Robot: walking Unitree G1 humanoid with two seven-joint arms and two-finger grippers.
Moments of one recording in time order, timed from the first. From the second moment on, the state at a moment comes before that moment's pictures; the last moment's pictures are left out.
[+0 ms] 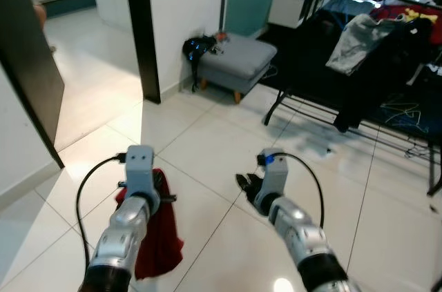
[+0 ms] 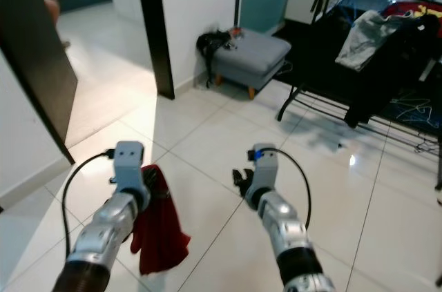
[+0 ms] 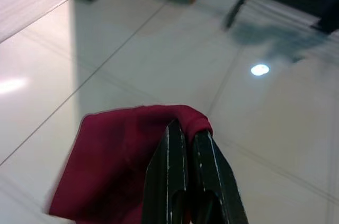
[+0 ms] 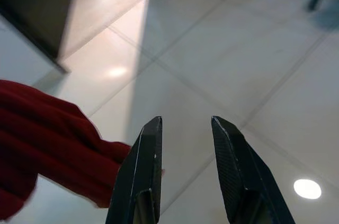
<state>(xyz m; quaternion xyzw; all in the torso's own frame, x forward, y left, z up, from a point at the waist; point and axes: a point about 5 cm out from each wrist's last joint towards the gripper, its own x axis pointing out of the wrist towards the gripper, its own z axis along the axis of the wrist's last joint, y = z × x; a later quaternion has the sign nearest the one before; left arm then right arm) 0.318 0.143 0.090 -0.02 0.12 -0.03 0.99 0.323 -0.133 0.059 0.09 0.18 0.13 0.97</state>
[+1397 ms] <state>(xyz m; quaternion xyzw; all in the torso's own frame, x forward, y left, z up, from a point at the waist) 0.317 0.151 0.082 -0.02 0.13 -0.03 0.99 0.326 -0.115 0.063 0.09 0.16 0.16 0.97</state>
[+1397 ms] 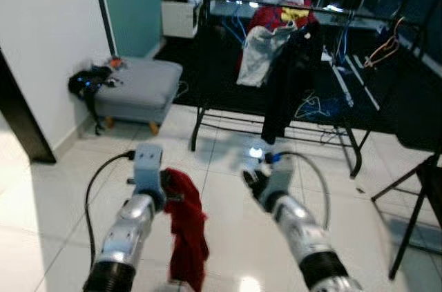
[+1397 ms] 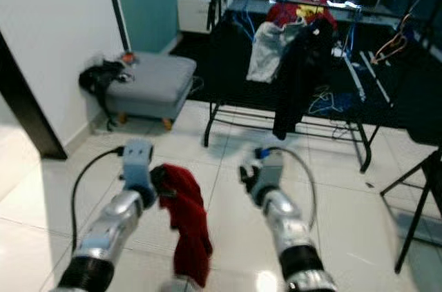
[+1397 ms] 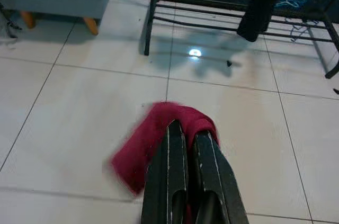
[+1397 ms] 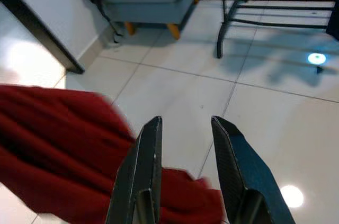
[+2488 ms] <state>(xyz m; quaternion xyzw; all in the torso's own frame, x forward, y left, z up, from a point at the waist) 0.317 0.147 0.082 -0.02 0.12 -0.03 0.99 0.326 -0.127 0.063 0.09 0.16 0.14 0.97</state>
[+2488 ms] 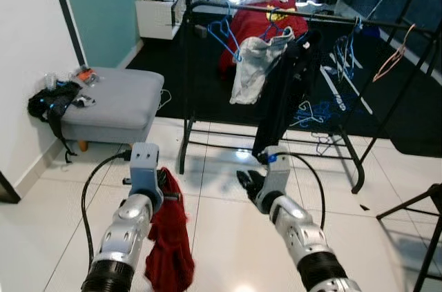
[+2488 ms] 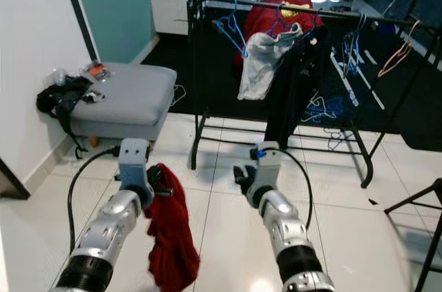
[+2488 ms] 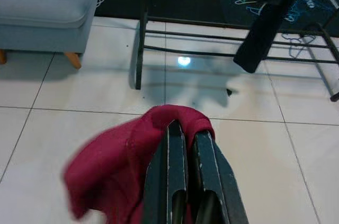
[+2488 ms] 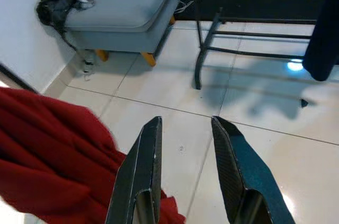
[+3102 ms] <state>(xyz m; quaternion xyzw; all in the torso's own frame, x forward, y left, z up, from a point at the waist) 0.320 0.150 0.086 -0.02 0.12 -0.02 0.99 0.331 -0.122 0.068 0.10 0.15 0.14 0.97</state>
